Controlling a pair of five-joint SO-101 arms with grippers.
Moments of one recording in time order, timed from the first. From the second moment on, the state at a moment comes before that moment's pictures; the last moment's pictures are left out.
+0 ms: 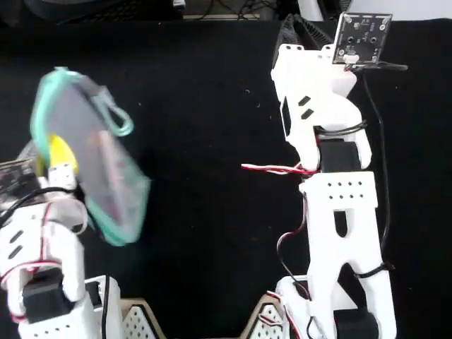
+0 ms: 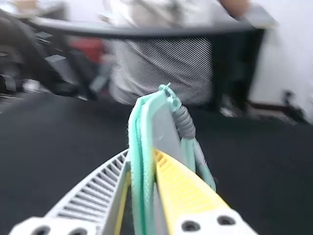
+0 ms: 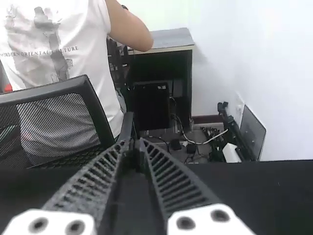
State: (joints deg) left arm -22.4 -90.7 58.2 46.9 -2.2; right arm -2.8 -30.3 25.9 16.6 -7.3
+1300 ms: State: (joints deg) left arm 9.3 -21.5 28.4 30.5 1.5; right arm -0.8 -30.3 25.9 16.6 -7.3
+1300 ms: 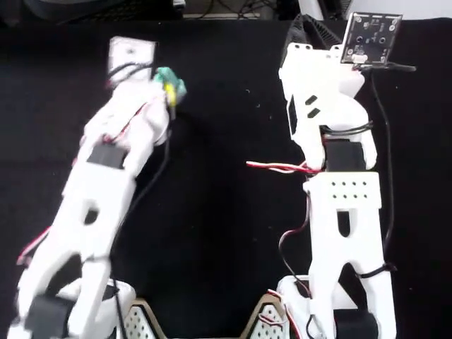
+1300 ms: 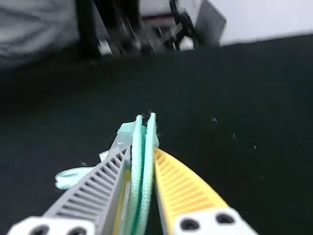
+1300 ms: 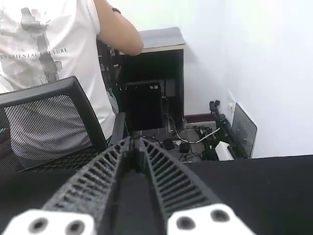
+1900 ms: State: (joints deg) left arm 15.8 -19.9 13.0 49.2 1.6; right arm -0.8 -30.3 25.9 16.6 -7.3
